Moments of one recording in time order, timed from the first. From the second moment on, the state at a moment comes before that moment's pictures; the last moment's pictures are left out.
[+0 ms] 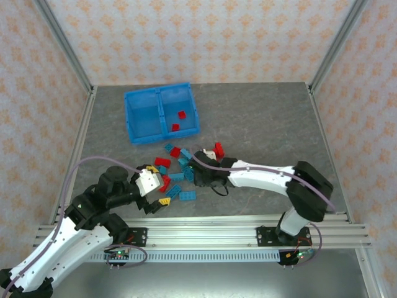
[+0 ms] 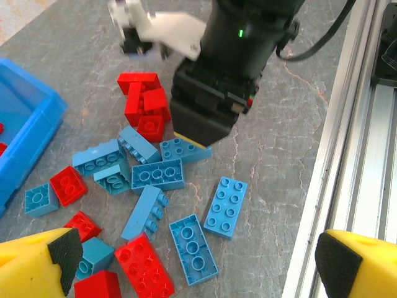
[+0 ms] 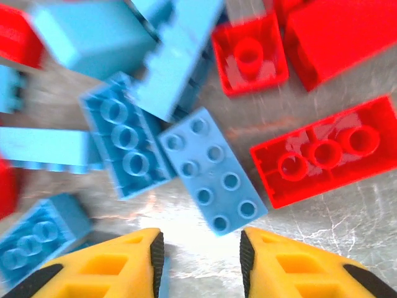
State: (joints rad) left arm -0.62 0.44 0.61 -0.75 0.29 0.34; right arm 1.02 1.57 1.02 -0.53 0.17 0.87
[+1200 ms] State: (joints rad) left arm -0.62 0.40 0.60 -0.75 0.26 0.34; right arm 0.98 1.84 1.19 -0.59 0.18 0.61
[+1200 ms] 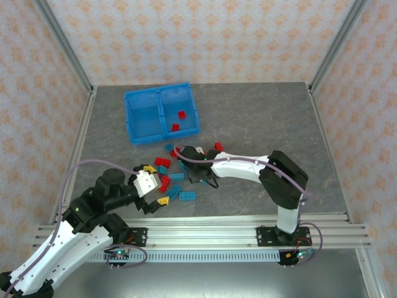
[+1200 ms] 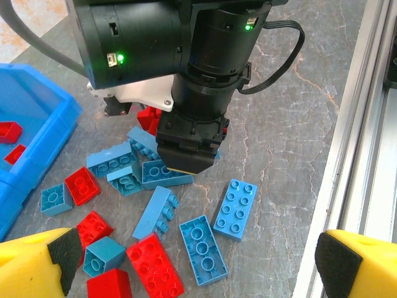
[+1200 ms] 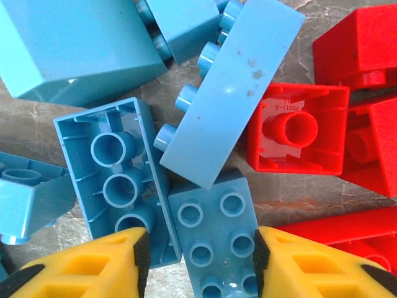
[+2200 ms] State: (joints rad) left arm -0.62 0.40 0.59 -0.75 0.25 0.34; right arm 0.93 1.61 0.99 -0.58 0.11 0.61
